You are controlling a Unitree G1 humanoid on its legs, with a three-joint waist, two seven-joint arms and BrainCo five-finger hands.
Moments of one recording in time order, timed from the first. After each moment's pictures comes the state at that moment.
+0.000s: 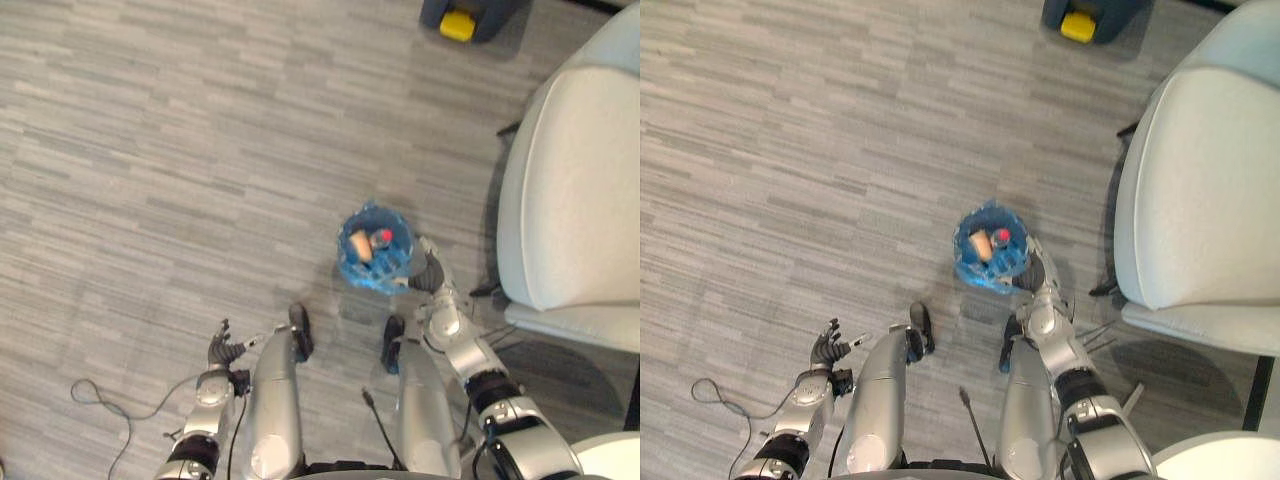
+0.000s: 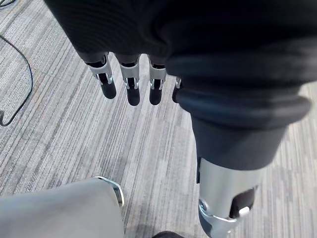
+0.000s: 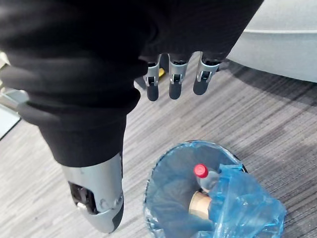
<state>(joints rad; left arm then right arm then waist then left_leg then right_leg) -0.16 0.17 0.04 0.79 -0.13 -0.15 0.23 -0.46 -0.24 0.17 0.62 -0.48 -0.06 -0.35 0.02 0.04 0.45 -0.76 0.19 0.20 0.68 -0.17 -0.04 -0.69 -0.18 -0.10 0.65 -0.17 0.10</state>
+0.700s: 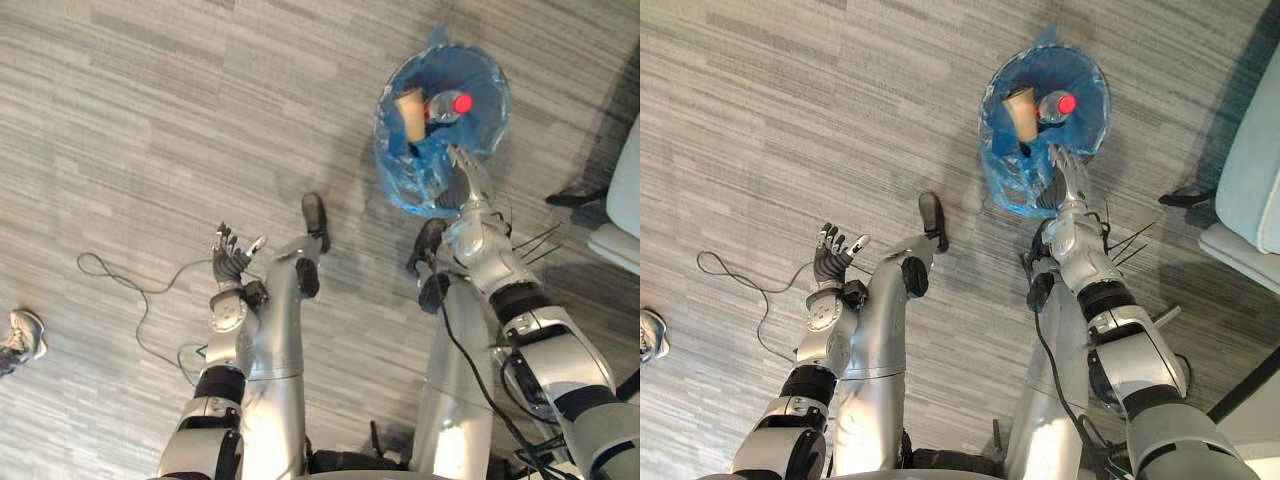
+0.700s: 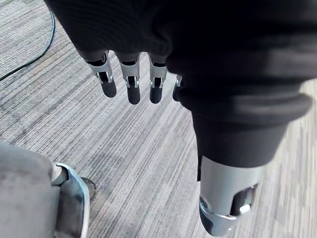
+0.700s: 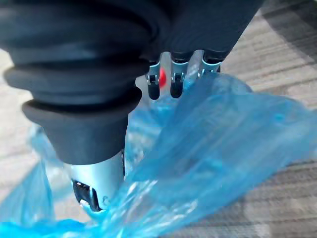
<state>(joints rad) -0.37 0.06 0.12 0.58 -0.31 -0.23 0.26 -0.84 -0.44 0.35 0.86 -0.57 0.01 -0.31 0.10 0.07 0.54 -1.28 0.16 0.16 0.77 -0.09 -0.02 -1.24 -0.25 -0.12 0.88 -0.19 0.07</state>
